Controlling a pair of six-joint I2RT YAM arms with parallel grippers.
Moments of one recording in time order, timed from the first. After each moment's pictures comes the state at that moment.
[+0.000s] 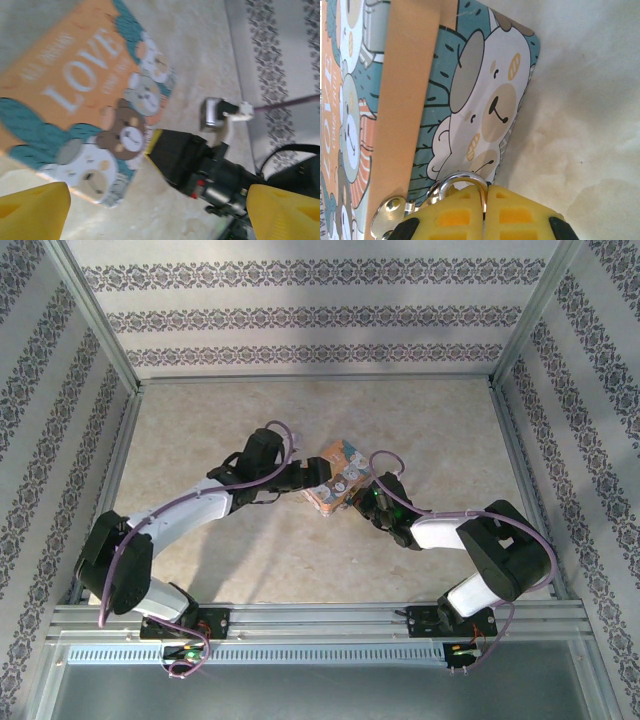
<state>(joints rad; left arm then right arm) -0.58 1.49 0.98 -0.12 0.41 -0.79 0.55 1.53 0.46 0.41 -0.03 1.22</state>
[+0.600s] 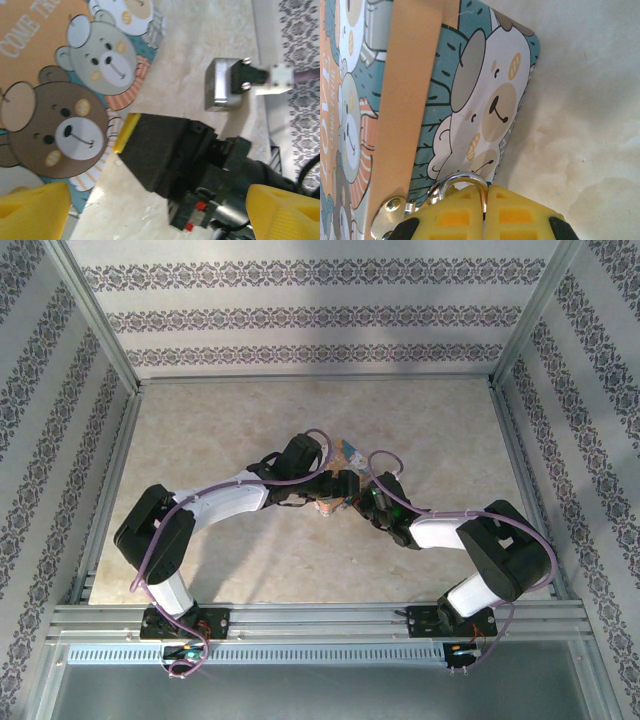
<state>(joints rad) -0.70 1.72 1.12 -0.15 0.39 -0.77 0.57 1.53 0.47 0.39 -0.01 1.22</state>
